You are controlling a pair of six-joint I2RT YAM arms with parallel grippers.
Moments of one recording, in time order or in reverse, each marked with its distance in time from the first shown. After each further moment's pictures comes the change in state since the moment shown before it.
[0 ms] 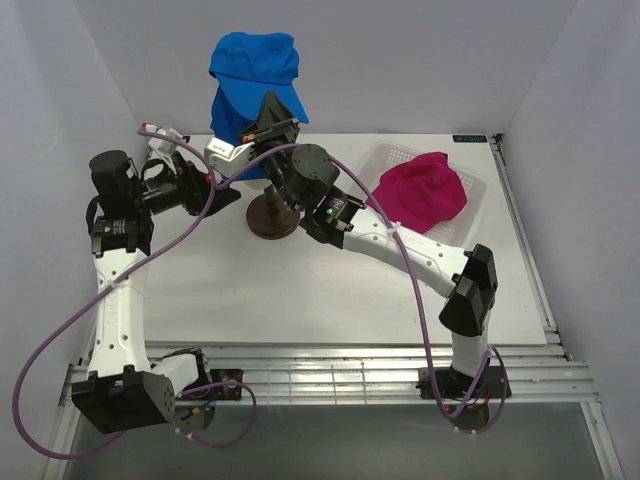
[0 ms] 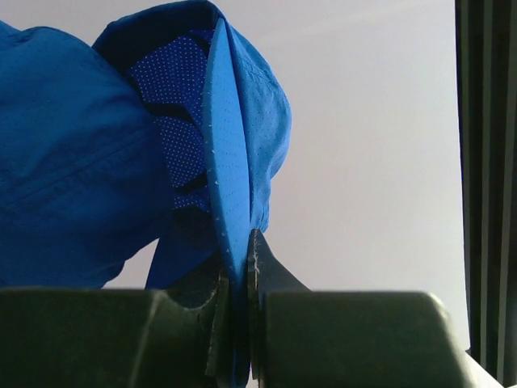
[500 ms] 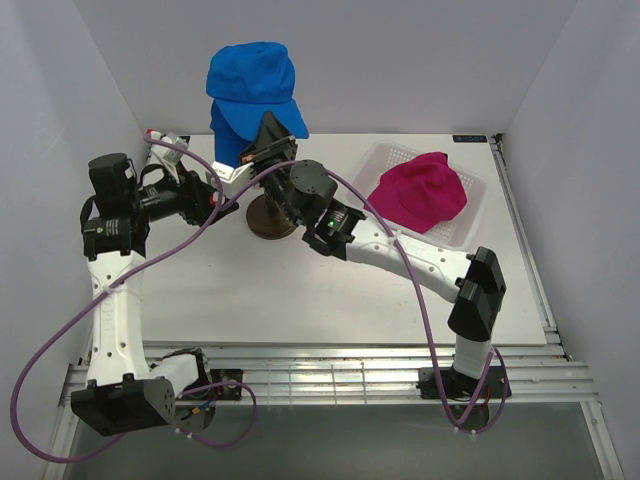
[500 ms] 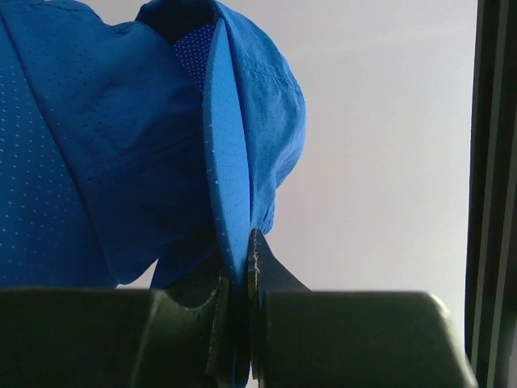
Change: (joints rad) left arm 0.005 -0.009 0.082 -0.298 -0.038 0.256; right arm 0.027 -0.056 -0.143 0.024 -0.005 -0.030
